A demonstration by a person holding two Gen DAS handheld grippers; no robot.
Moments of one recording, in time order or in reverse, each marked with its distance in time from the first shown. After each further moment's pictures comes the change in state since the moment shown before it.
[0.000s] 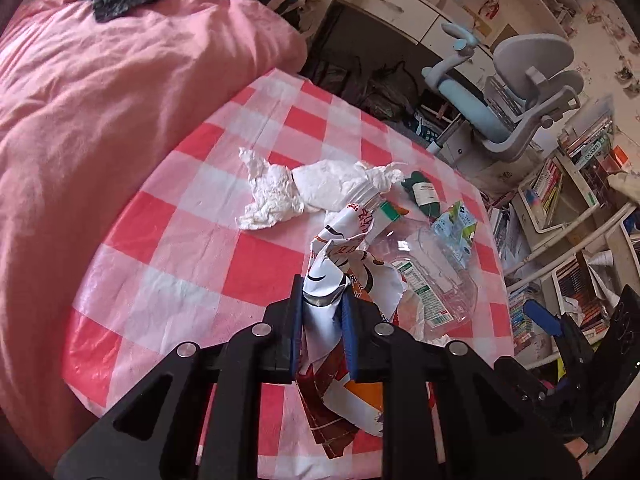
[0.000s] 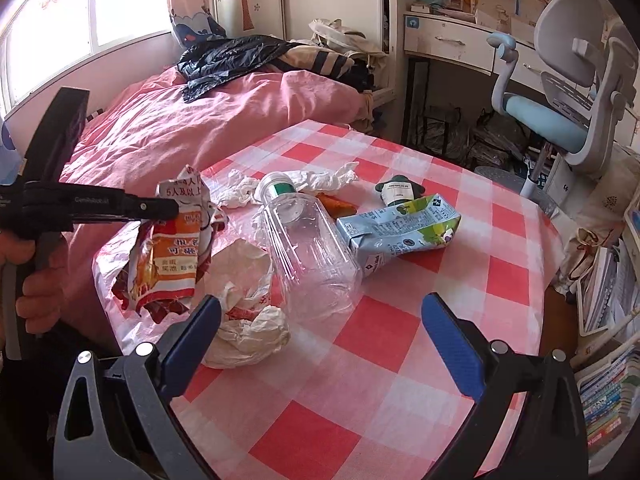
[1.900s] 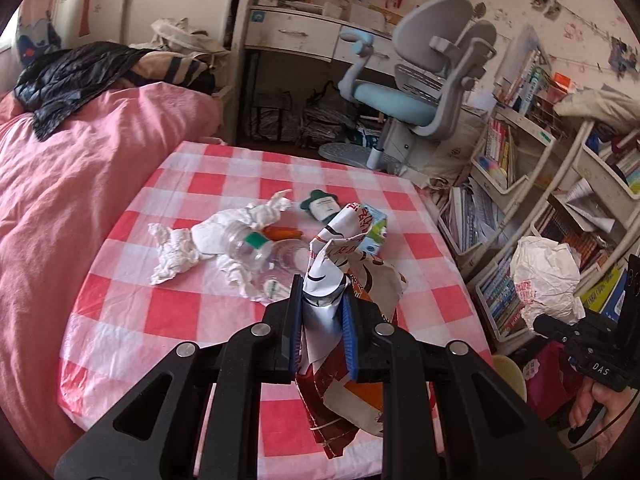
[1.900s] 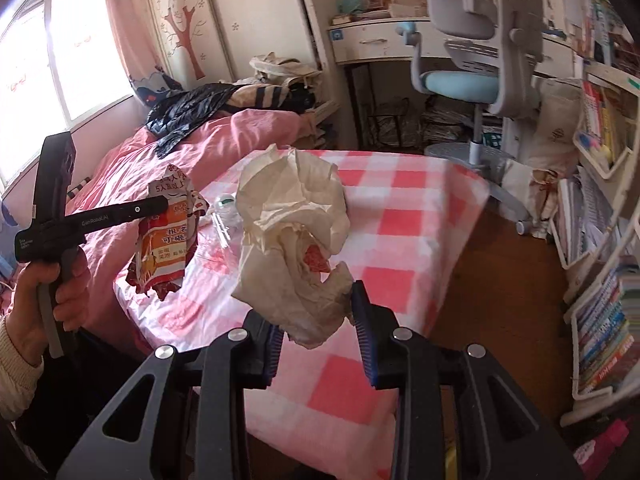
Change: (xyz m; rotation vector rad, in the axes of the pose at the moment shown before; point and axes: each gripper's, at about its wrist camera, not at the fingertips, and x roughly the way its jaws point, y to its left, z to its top) left arm -0.029 -0.125 -0.025 0.315 -0.112 -0.044; right arm -0.120 -0.097 -0.070 0.235 -0.104 -0.037
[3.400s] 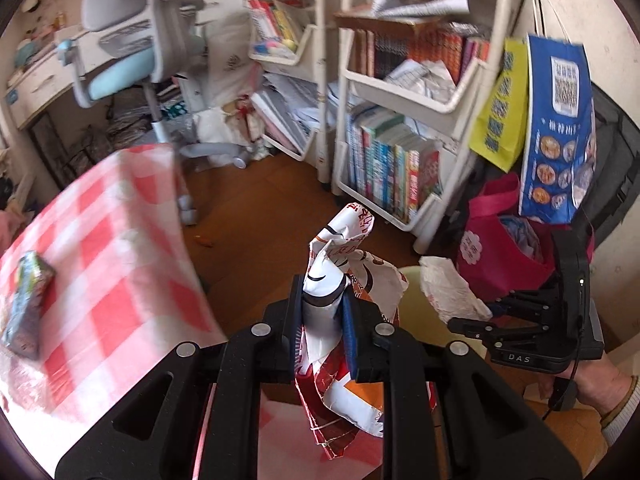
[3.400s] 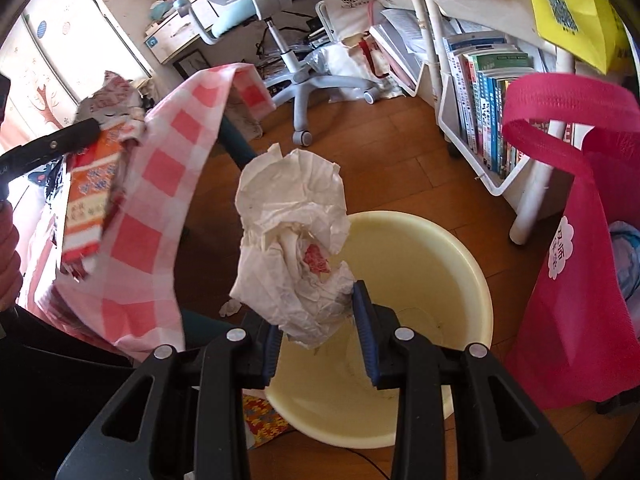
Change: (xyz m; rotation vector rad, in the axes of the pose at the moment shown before) left arm 0.123 -0.348 -0.105 0.632 0.229 -0.307; right arm -0.036 -0.197 -0.218 0.485 0.075 -0.204
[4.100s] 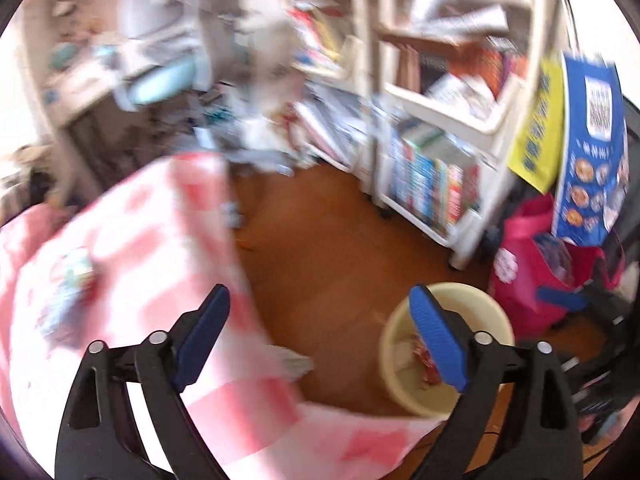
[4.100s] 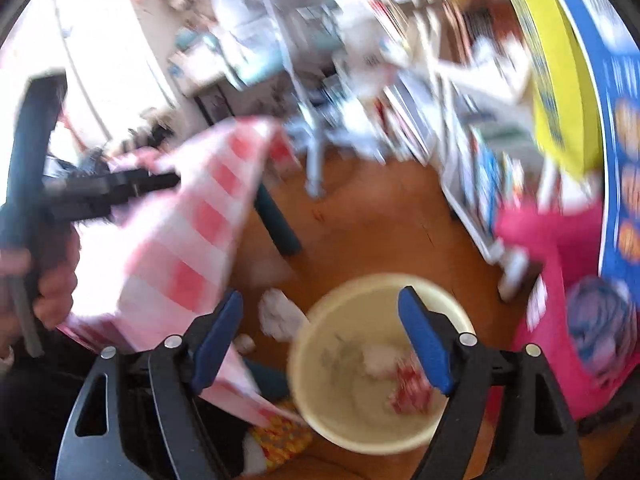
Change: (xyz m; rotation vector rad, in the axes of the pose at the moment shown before) left arm -0.043 0.010 -0.002 -0.085 -0.066 0.224; right arm -0.078 0.060 0.018 -0.089 -0.221 0.008
